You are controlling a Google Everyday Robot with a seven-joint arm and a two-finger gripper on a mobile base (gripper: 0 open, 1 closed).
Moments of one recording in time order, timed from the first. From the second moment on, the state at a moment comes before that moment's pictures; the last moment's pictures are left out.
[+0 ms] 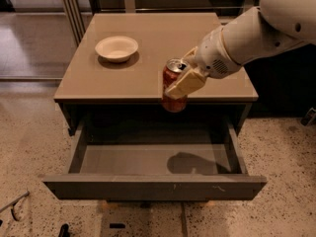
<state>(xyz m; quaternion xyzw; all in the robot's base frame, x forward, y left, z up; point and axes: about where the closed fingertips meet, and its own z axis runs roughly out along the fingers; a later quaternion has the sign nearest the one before) 0.548 -0.057 0.913 -0.57 0.73 0.16 0.35</state>
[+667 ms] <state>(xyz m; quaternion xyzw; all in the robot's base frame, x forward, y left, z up) 0.536 -0.057 0.890 -0.57 0.73 0.16 0.34</state>
